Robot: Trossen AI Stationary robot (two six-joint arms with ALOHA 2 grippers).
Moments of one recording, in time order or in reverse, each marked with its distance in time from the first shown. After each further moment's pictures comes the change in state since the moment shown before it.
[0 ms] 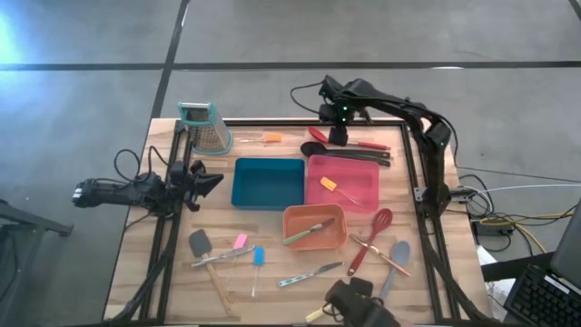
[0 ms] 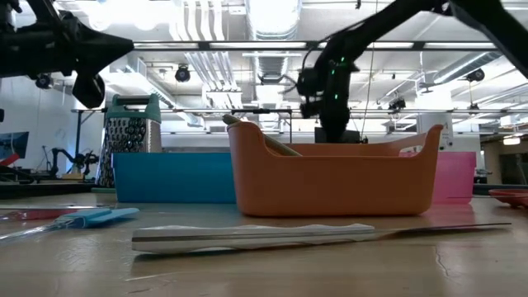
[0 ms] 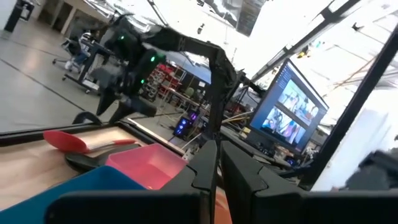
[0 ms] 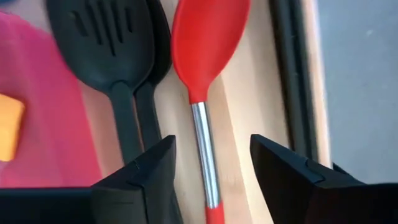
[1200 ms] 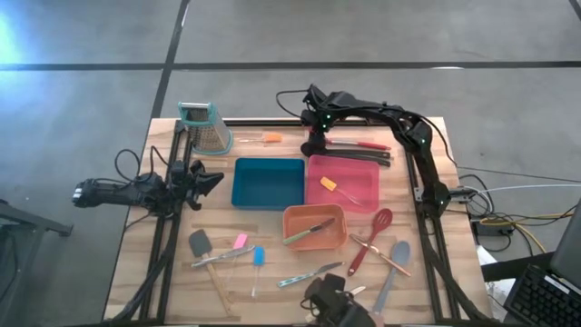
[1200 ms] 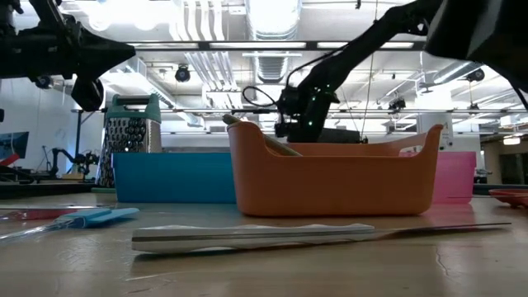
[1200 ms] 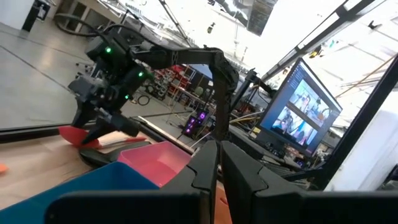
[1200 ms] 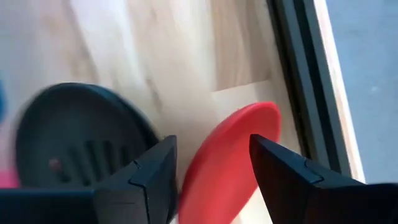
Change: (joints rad) left arm 0.000 0.001 0.000 -0.025 -0.032 -0.003; right arm 0.048 0.167 0.014 0.342 -0.092 0.070
